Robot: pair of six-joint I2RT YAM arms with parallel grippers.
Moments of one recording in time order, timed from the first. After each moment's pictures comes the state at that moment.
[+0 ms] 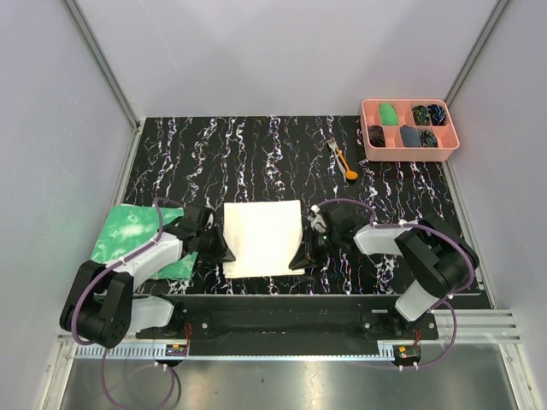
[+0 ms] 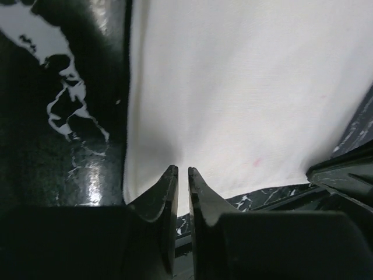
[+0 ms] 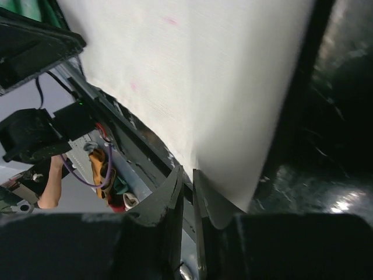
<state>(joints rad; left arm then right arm) -0.35 1.24 0.54 -0.39 0.31 -0.74 0.63 1.63 0.64 0.07 -0.67 0.89</state>
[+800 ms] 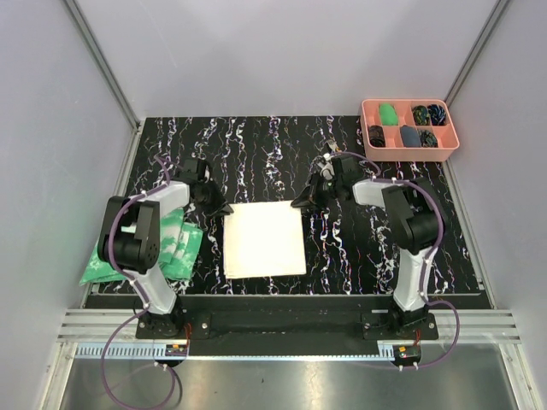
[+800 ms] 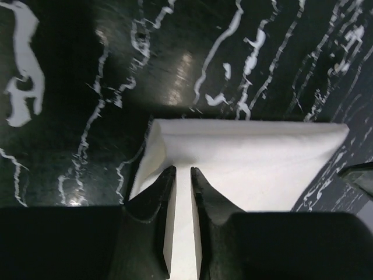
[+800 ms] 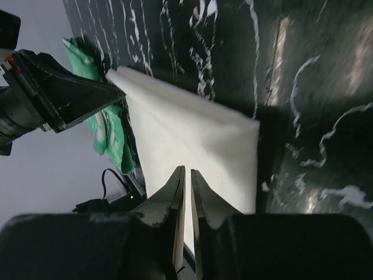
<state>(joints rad) -0.16 1.73 1.00 -0.35 0.31 -0.69 0.35 1.96 1.09 0.08 -0.73 0.82</state>
